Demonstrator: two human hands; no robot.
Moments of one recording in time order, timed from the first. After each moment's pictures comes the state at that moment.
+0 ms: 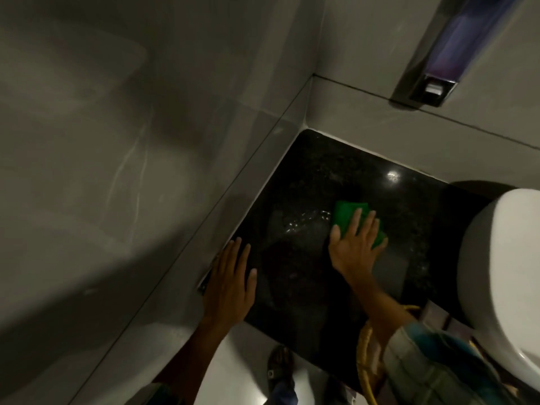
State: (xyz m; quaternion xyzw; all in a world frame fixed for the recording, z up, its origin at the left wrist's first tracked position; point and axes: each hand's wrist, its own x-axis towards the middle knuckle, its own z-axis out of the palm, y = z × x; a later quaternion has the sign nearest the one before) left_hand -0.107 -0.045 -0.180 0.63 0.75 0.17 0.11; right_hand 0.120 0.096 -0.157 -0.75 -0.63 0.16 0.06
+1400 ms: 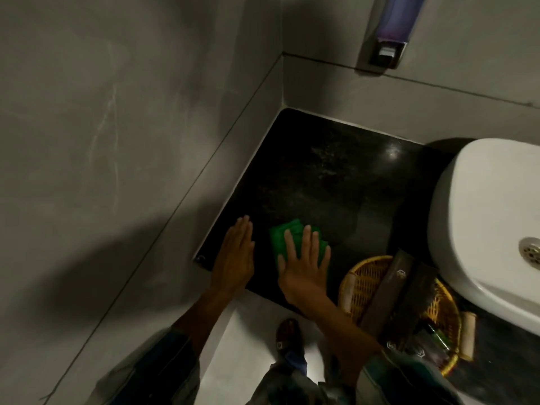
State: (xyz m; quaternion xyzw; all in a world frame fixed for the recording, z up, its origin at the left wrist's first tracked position) left_hand -0.075 -0.050 -0.160 0.69 0.70 0.15 0.11; right_hand 0.086 -0.044 -0.157 -0.66 -0.73 0.18 0.03
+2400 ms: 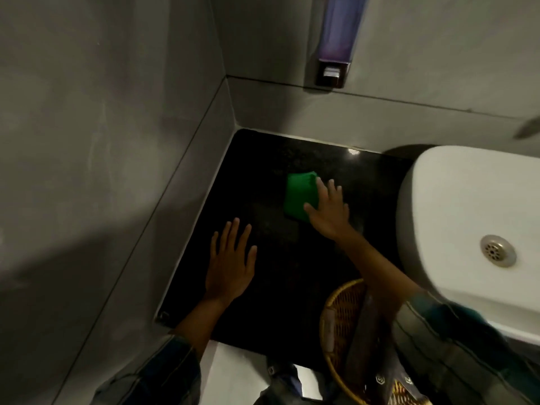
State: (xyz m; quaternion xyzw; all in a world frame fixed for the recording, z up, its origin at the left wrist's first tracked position) left_hand -0.044 0.043 -0.174 0.72 0.68 0.10 0.12; right_hand 0.180 0.147 -0.109 -0.71 -0.61 0.34 0.11
